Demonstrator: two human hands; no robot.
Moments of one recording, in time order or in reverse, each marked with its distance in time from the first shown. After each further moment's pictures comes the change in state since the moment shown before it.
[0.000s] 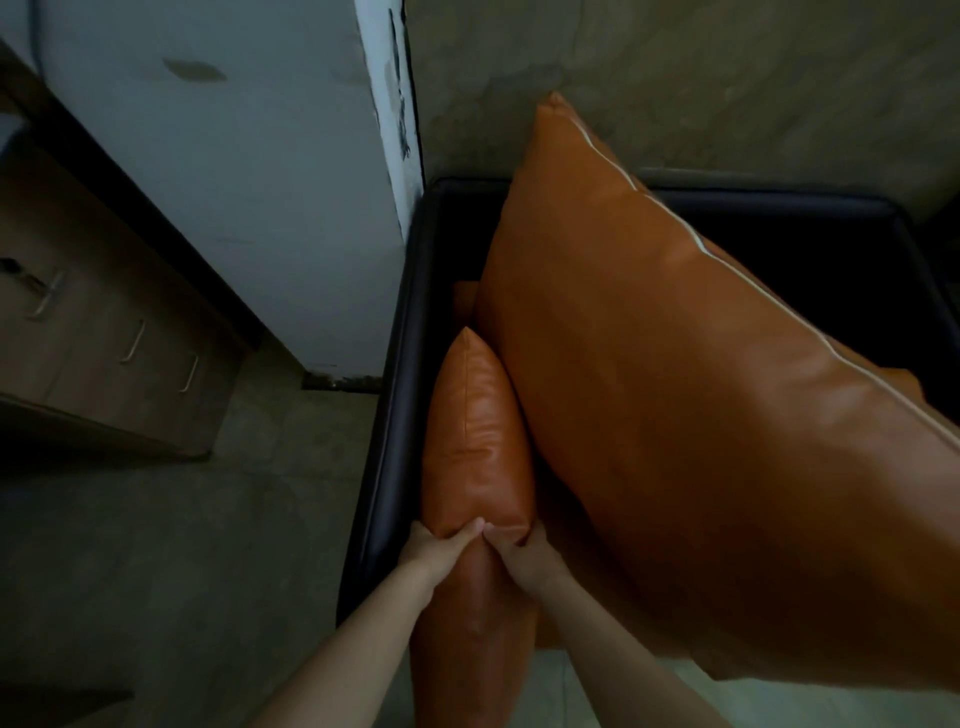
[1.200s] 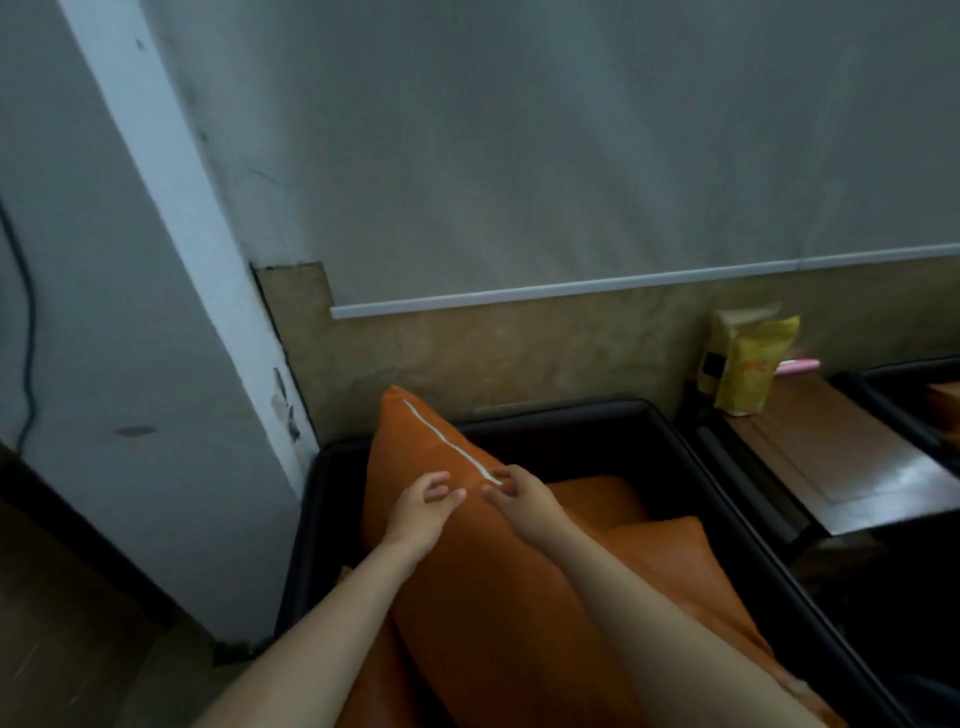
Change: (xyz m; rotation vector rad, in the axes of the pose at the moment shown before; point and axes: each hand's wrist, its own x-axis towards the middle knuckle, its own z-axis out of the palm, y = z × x) left_hand -0.198 0.286 0.117 0.251 -0.003 0.820; right_hand -0.162 -0.101 -0.296 0.122 0.426 -0.673
